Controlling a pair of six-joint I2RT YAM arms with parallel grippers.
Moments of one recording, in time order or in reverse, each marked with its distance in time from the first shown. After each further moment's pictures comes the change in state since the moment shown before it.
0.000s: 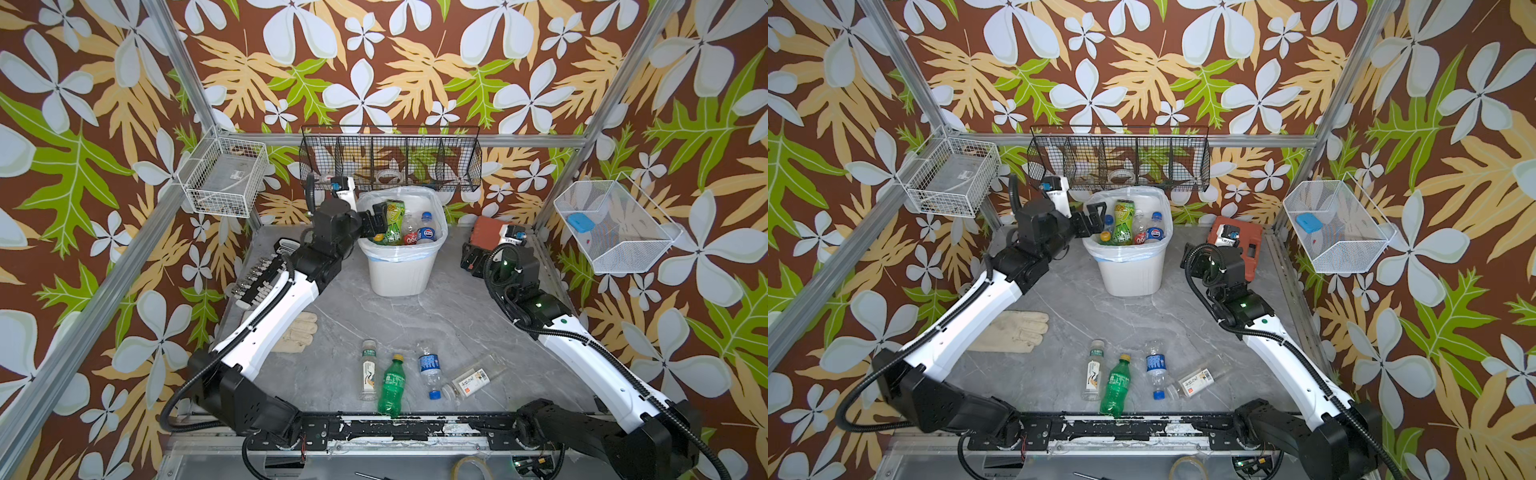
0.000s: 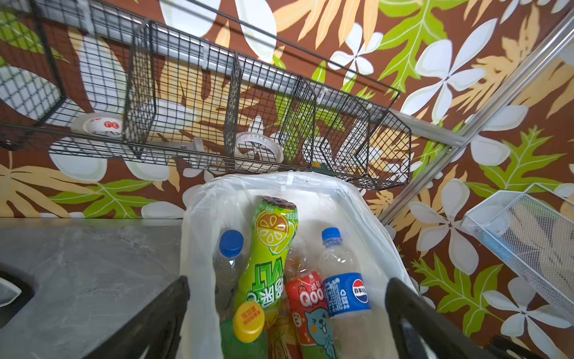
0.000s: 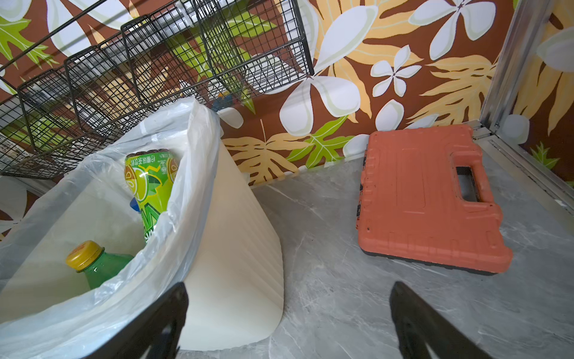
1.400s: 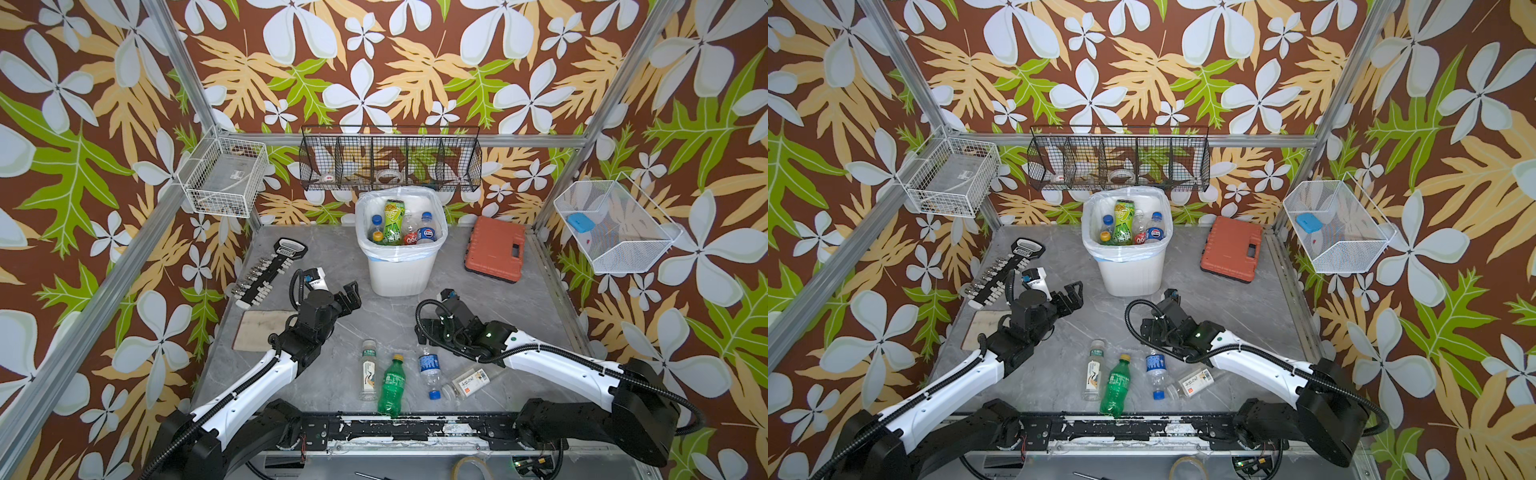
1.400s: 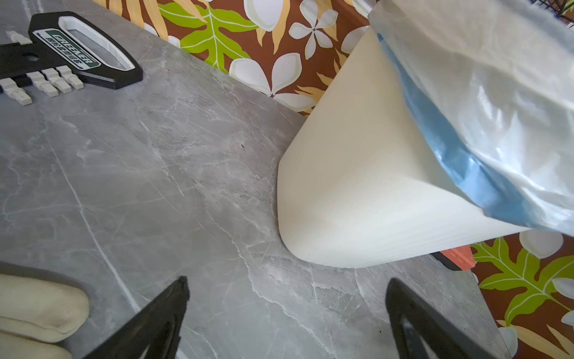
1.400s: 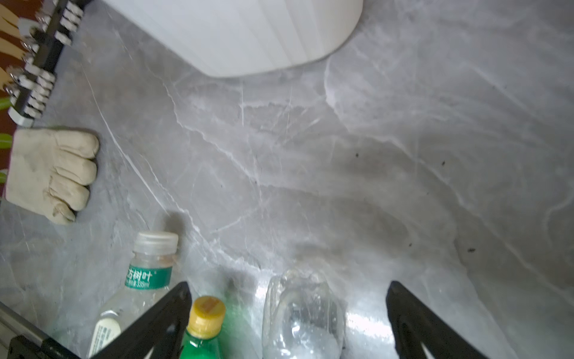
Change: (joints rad) left arm 0.000 -0.399 -0.859 0.222 -0.126 -0.279; right arm 0.454 0.121 -0.229 -0.253 -0.129 0.303
